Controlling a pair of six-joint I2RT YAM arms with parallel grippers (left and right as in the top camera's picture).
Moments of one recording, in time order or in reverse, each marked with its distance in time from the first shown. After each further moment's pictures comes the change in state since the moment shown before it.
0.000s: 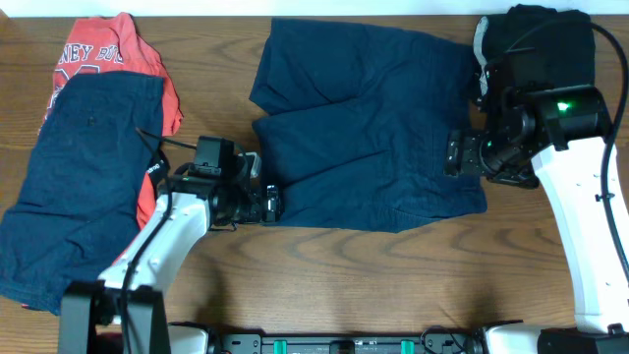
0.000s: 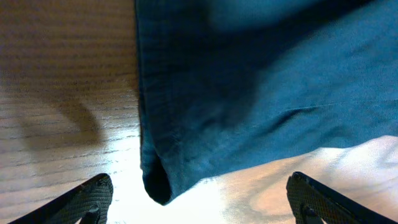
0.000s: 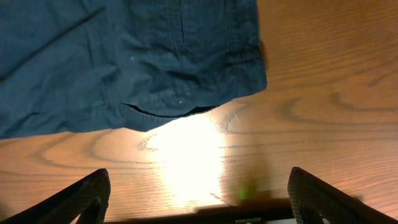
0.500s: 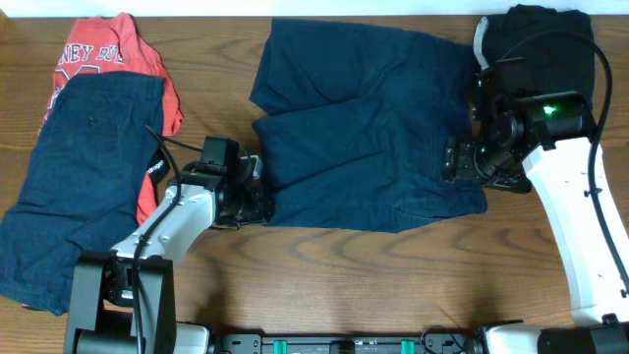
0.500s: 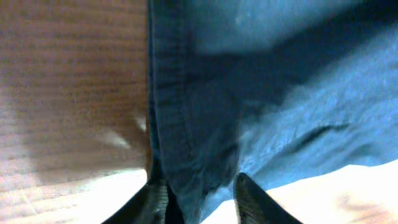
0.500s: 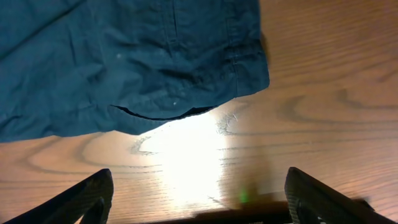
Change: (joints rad) left arm 0.000 0.085 -0.001 0.055 -0.006 -0.026; right arm -0.007 0.000 -0.092 0.060 0.003 0.008
